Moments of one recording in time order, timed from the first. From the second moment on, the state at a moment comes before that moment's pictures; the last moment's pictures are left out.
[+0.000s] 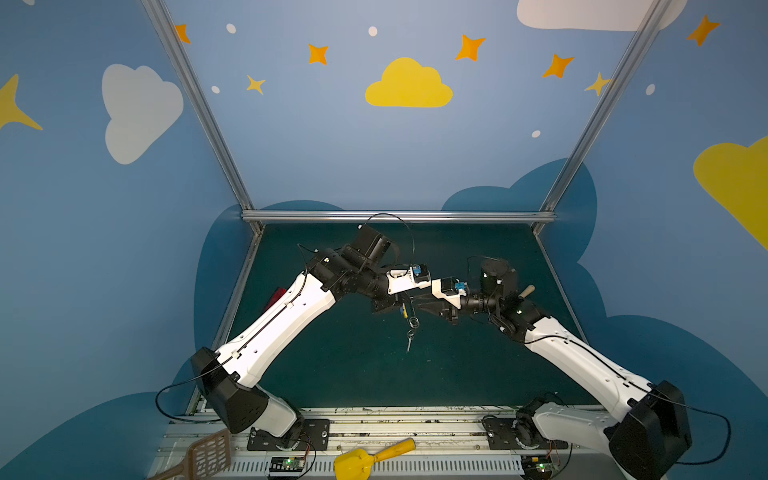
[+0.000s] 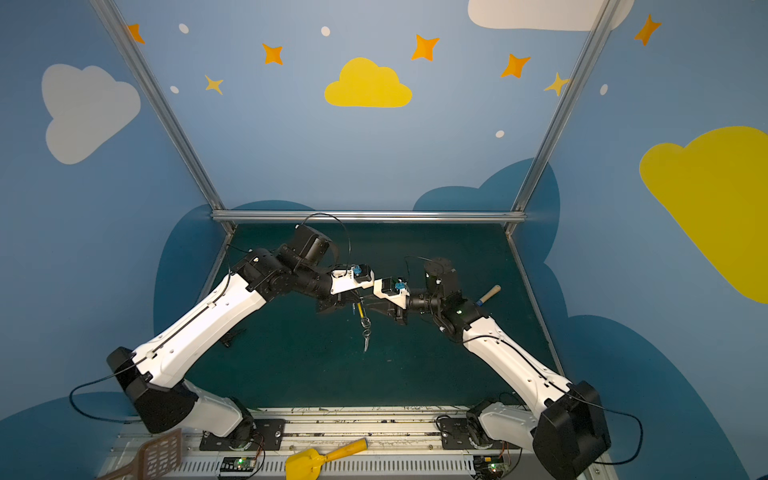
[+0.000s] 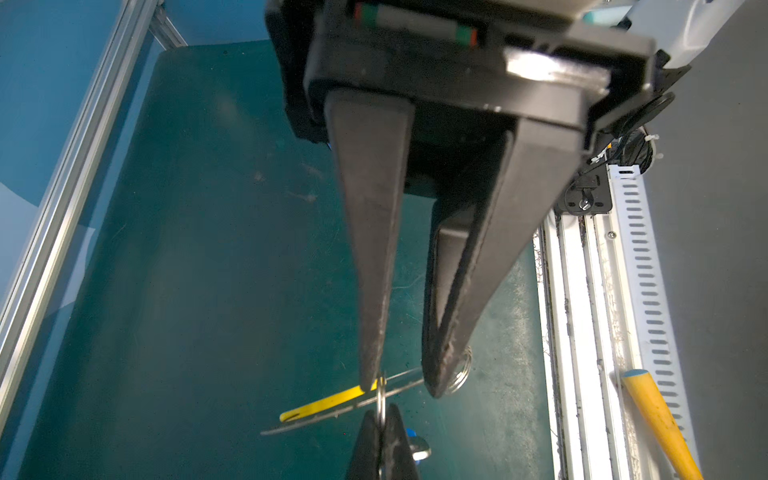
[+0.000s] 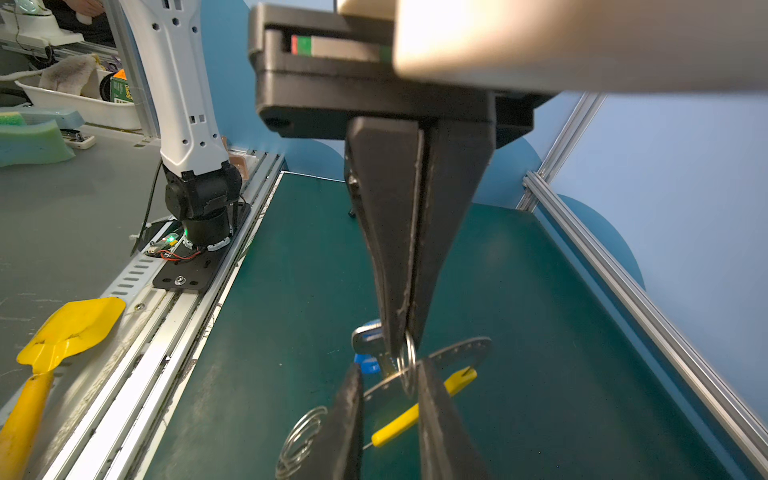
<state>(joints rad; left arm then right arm) -0.69 1.50 1.64 -1.05 0.44 0.69 0.58 1.19 0.89 -0.02 -0.93 -0.52</state>
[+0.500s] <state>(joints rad) -0.70 1.49 1.62 -1.02 0.42 0.68 0.58 1.19 0.89 -0.01 -0.91 -0.49</state>
